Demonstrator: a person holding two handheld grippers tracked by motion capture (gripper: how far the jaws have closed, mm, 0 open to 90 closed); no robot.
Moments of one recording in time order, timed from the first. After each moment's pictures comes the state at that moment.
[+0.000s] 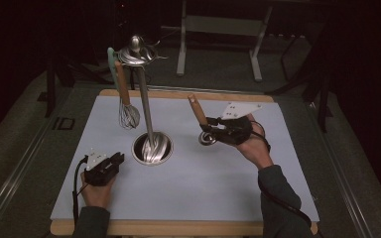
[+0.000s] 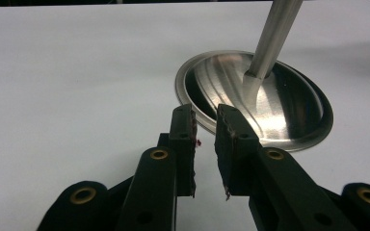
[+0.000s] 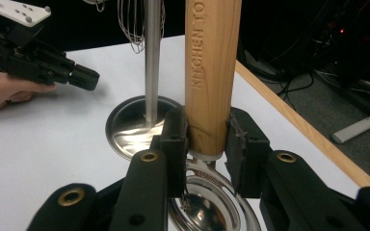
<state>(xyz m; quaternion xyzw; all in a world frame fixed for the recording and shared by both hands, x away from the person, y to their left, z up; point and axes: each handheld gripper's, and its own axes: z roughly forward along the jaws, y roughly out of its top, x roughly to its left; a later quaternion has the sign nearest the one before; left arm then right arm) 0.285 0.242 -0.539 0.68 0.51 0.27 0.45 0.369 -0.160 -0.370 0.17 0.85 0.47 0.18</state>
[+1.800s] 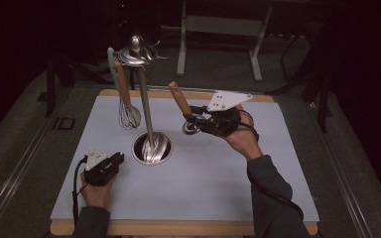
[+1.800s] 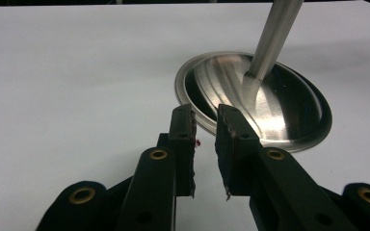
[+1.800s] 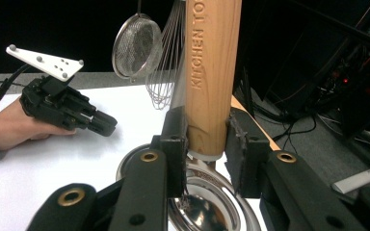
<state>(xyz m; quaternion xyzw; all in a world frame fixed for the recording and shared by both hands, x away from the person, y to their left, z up) 0.285 0.242 -0.539 0.68 0.51 0.26 0.46 0.361 -0.120 -0.329 0.10 0.83 0.51 0.19</state>
